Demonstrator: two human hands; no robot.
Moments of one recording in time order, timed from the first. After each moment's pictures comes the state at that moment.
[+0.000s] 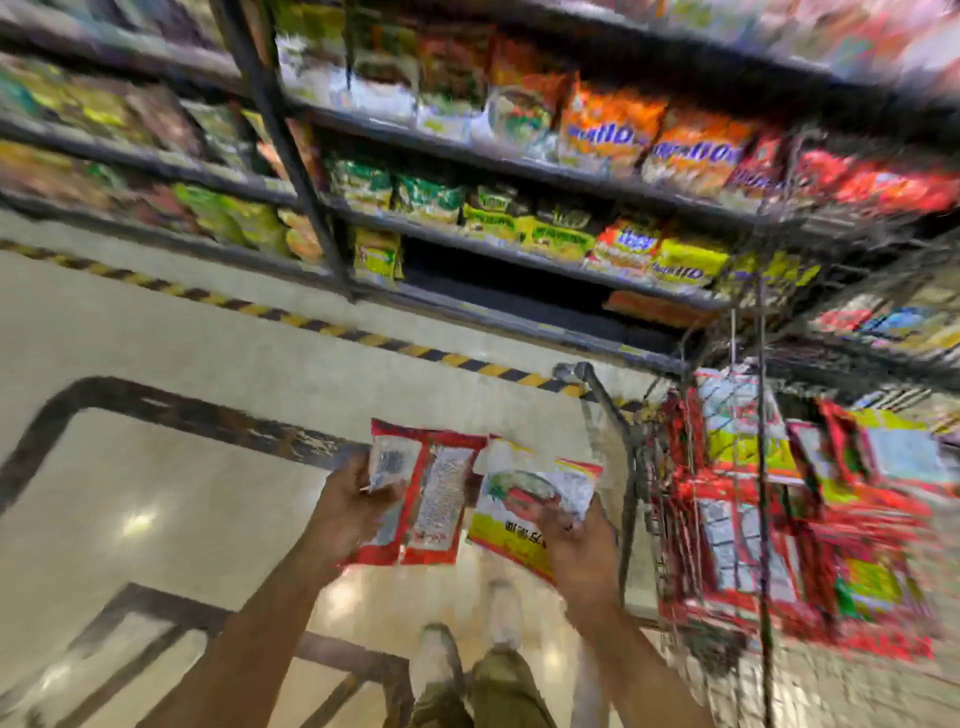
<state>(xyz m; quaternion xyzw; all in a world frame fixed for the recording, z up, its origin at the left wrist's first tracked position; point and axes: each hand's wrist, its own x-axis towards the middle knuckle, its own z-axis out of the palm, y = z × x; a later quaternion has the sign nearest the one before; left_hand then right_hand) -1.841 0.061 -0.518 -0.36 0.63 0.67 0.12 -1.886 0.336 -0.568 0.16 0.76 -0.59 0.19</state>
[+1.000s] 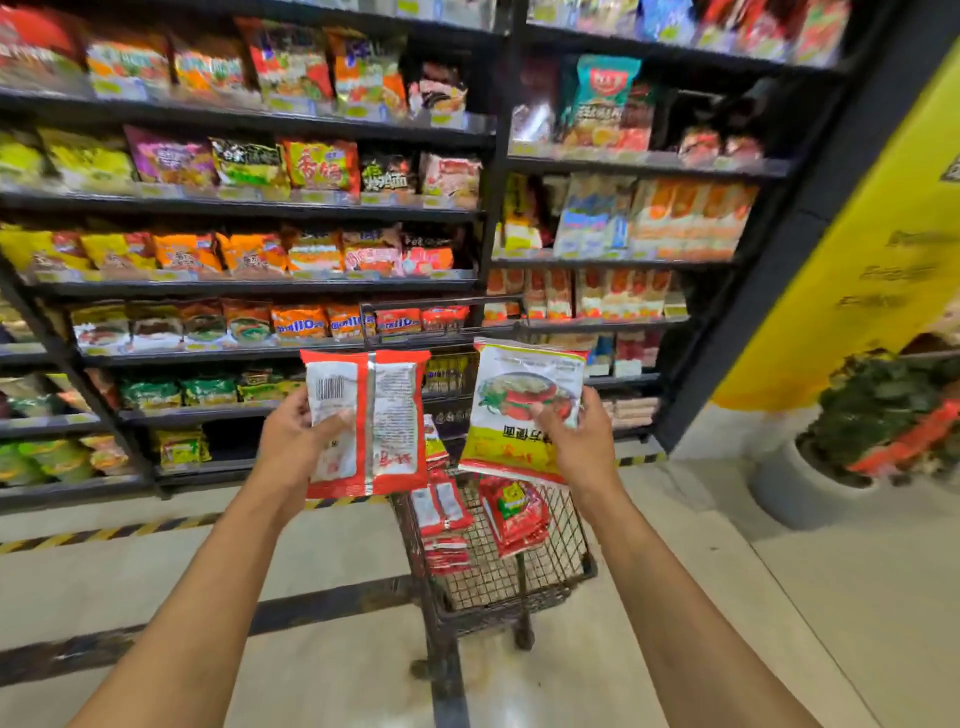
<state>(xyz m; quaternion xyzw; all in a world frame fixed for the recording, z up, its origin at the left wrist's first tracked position) -1.704 0.431 -0.125 -0.11 0.68 0.73 -0.03 -1.682 0.734 -0.115 0.09 0.74 -0.65 -0.15</state>
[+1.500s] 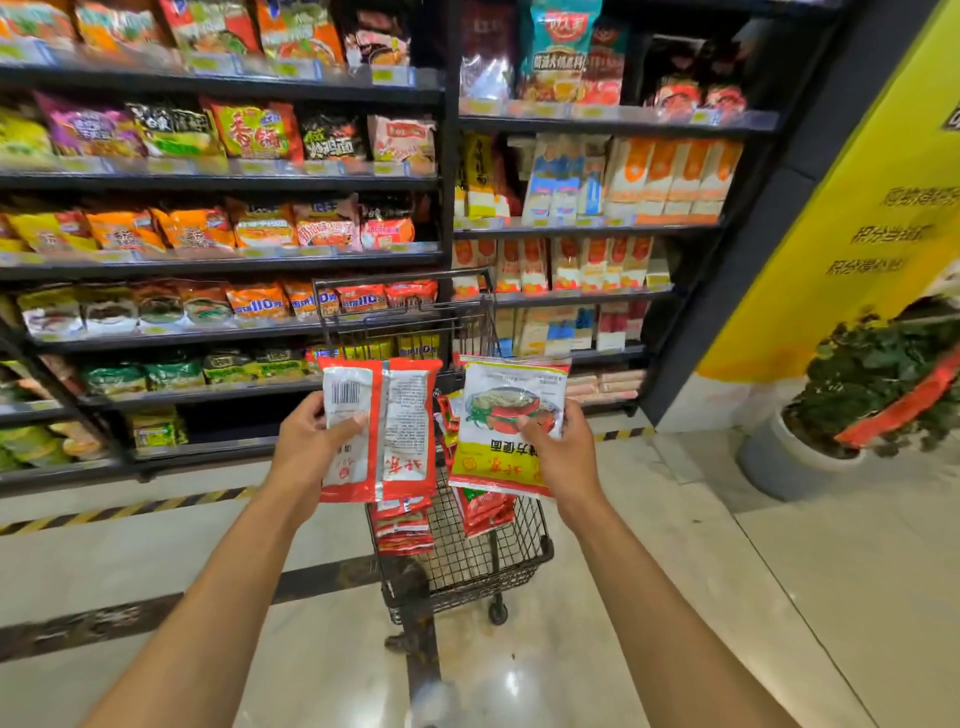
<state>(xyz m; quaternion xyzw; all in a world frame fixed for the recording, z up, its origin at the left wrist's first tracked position) -1.718 0.556 -0.158 -0.13 0.70 0.70 0.00 -1.691 0.838 -0.168 0.14 0.72 -0.67 -0.10</state>
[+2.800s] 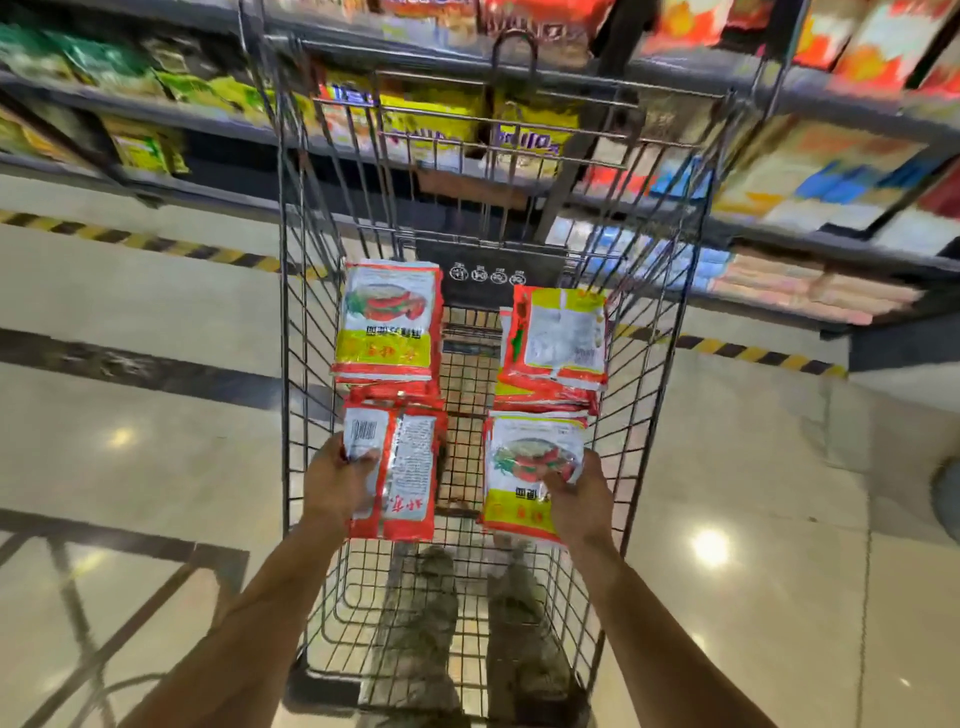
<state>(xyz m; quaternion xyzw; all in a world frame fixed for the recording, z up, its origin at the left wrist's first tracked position) -1.965 0.606 -0.565 -0.53 0.62 0.55 0.15 -2.010 0.885 -0.587 0.25 0.84 -0.41 0.25</state>
